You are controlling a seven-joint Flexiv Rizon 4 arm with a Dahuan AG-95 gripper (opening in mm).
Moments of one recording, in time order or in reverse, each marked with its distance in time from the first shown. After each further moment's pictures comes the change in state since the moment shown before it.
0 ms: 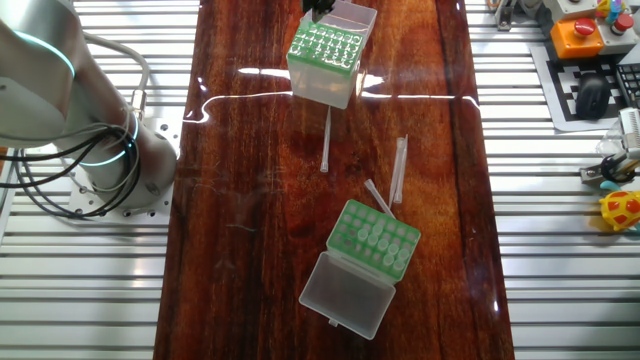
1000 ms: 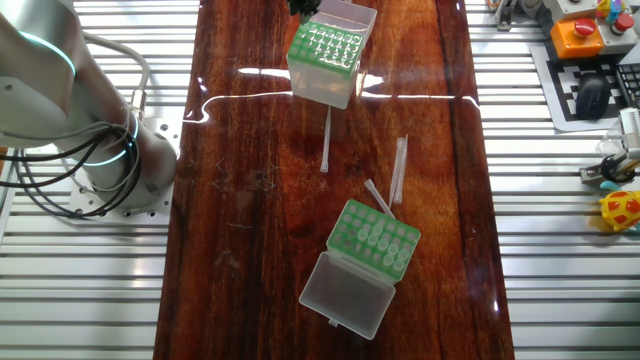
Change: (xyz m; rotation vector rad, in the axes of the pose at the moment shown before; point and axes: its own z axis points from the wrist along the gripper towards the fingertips) arm 0.005 0.024 0.026 0.027 -0.009 0.022
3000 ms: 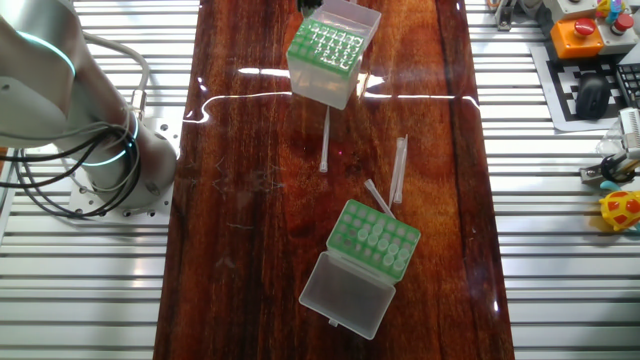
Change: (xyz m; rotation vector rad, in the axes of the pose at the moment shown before) arm -0.004 -0.007 -0.029 -0.005 -0.027 -0.002
